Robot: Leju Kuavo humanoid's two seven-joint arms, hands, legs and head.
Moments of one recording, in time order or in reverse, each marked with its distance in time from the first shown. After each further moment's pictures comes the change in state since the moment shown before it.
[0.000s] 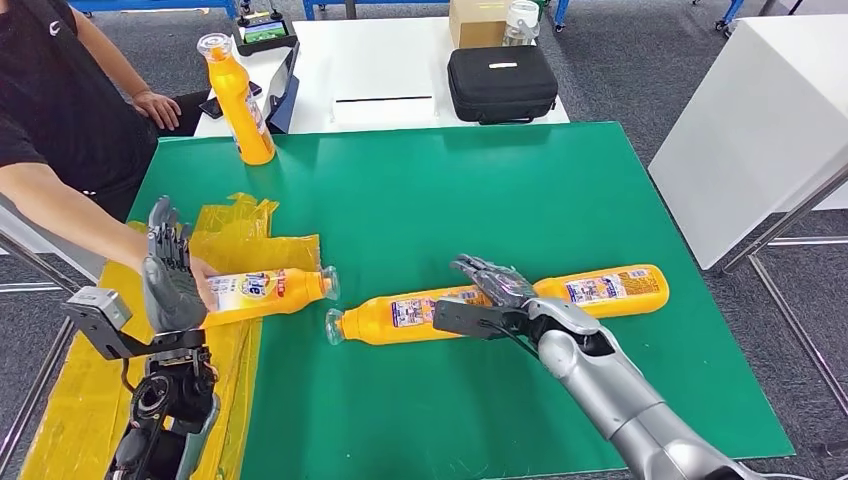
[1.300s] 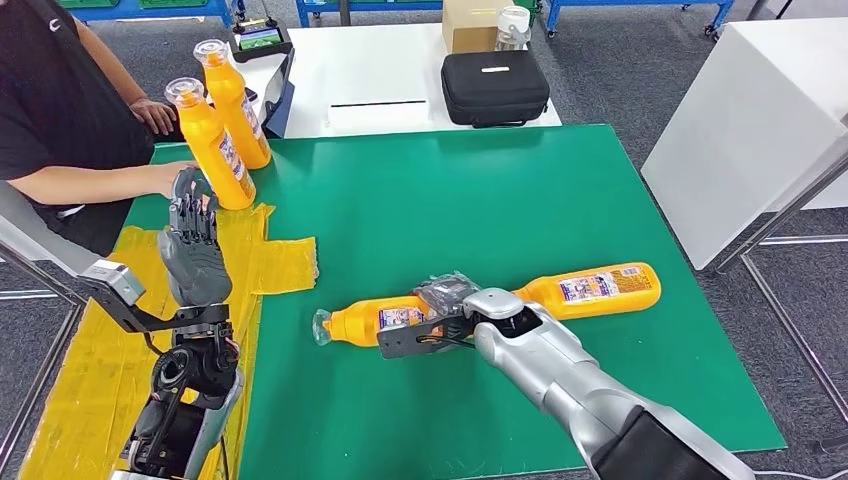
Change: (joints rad) left arm -0.095 -0.002 -0.113 0.036 0.122 0.007 -0.020; right arm -0.194 0.216 0.294 0.456 0.169 0.060 0.005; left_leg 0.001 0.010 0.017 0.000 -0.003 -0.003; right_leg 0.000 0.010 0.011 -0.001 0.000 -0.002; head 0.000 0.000
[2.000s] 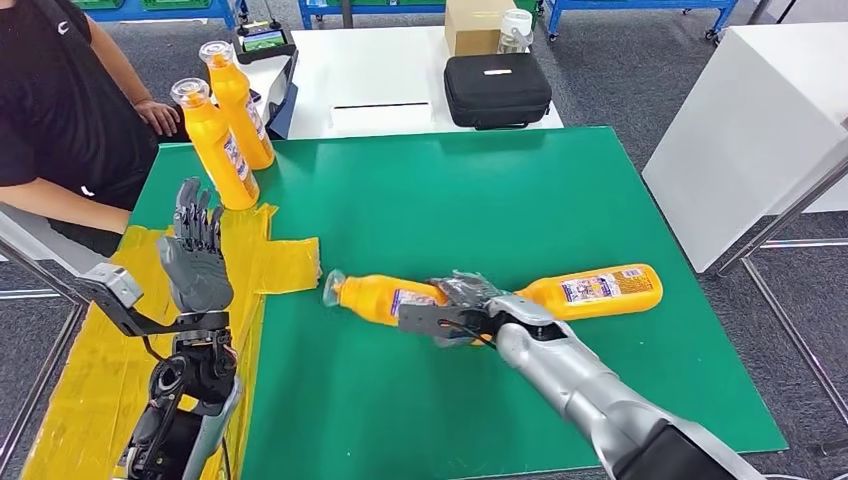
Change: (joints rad) left arm 0.035 0.003 0.019 -0.002 0.042 -0.032 0.041; right arm 0.057 -0.092 -0.128 -0.115 -0.289 -0.163 -0.021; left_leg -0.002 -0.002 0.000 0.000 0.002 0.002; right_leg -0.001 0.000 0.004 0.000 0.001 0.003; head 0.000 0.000
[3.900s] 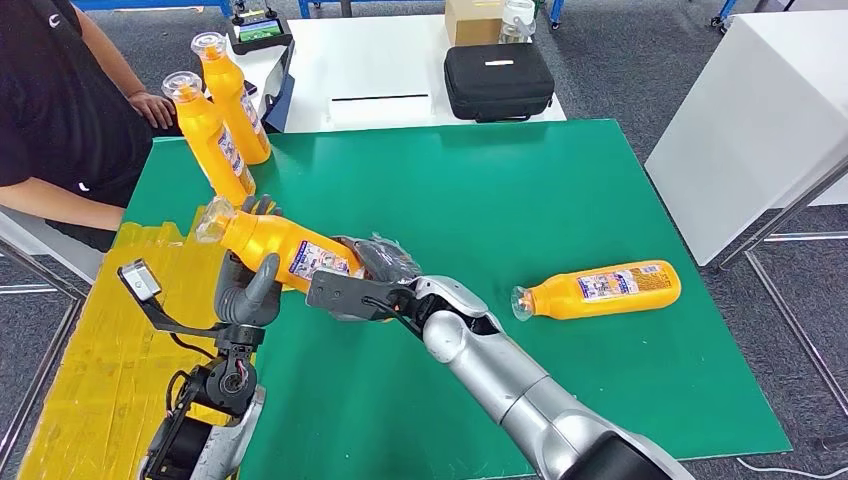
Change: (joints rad) left arm 0.019 -0.049 -0.057 0.014 0.429 -0.311 0.253; right arm 0.016 0.255 -0.123 -0.165 0.020 -0.016 -0.025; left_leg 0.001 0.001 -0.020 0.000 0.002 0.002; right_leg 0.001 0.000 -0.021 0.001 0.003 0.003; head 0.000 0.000
